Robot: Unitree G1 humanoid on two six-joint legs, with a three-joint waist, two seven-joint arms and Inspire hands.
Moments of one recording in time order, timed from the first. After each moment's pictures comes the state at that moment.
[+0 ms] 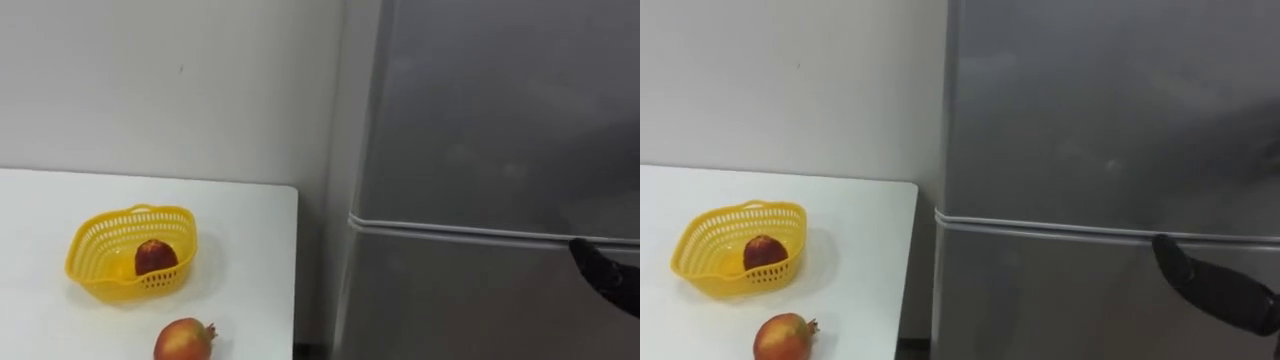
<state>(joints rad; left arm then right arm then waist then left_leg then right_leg) 0.32 0.23 0.08 1.11 0.28 0.00 0.03 0.07 -0.41 -0.24 -0.16 -0.13 -0.22 -0.40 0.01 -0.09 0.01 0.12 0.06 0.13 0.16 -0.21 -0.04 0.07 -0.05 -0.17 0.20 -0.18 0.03</state>
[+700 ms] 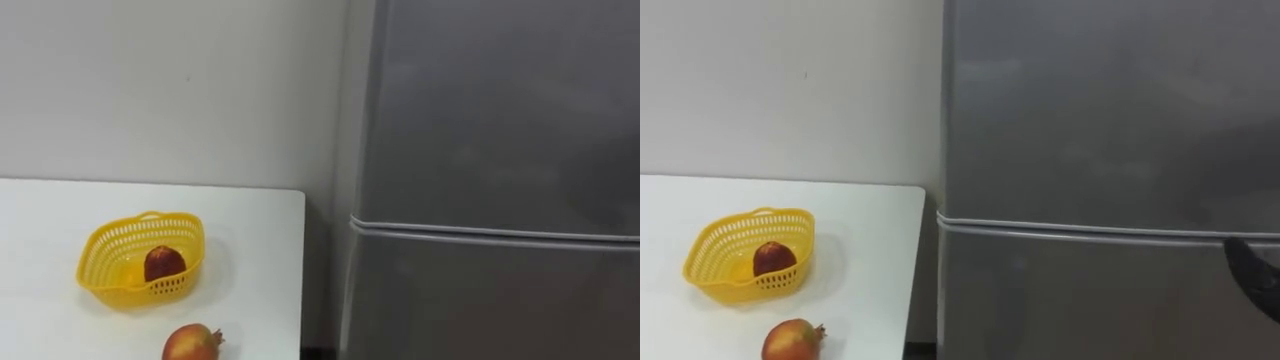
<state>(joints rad) 0.39 0.22 0.09 1.04 0.28 -0.01 0.06 0.14 -0.35 -0.38 -0.04 0.21 -0.24 -0.67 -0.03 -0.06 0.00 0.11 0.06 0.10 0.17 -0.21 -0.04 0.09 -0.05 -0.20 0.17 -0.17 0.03</state>
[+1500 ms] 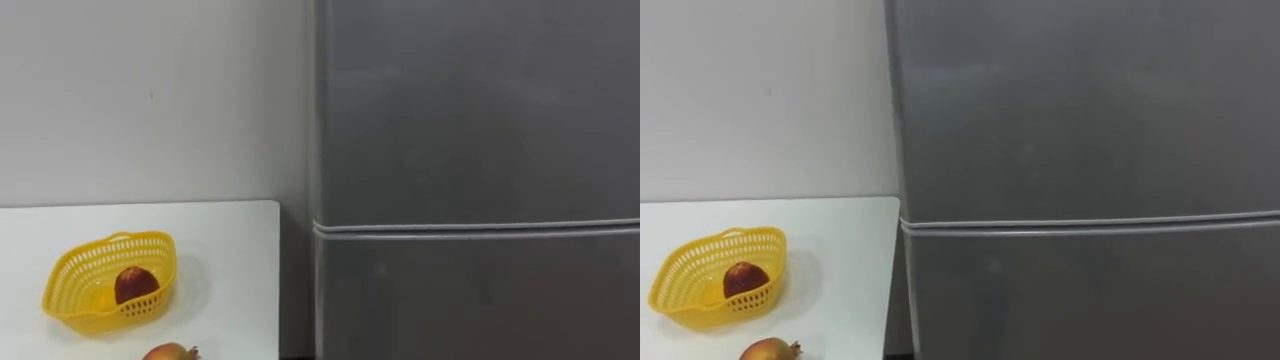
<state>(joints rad) 0.38 0.18 0.12 1.00 0.27 0.05 0.08 0.26 -0.22 -0.32 1.03 0.63 -0.13 -0.61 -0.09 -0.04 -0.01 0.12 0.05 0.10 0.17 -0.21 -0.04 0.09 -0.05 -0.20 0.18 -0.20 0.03</state>
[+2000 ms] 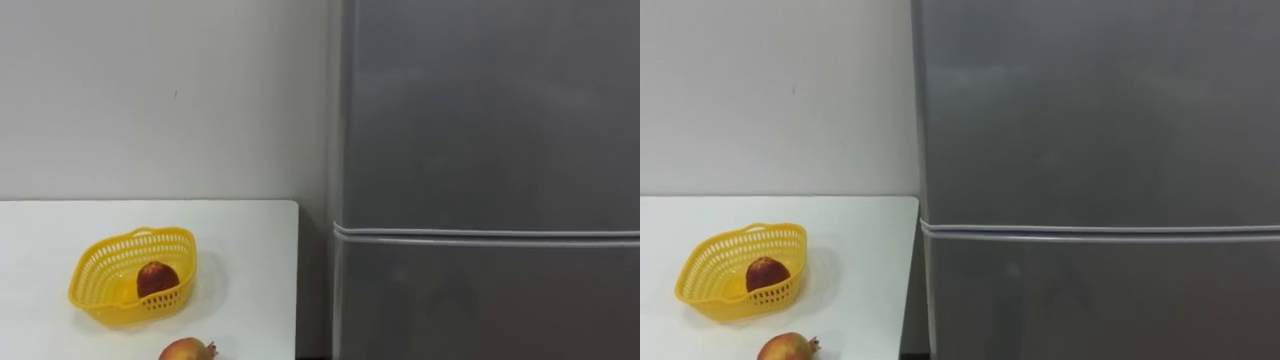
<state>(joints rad) 0.35 0.18 0.11 1.01 0.28 0.13 0.05 0.24 -0.22 -0.14 1.26 0.19 0.09 -0.26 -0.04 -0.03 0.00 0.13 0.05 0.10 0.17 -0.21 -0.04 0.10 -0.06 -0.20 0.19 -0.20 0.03</state>
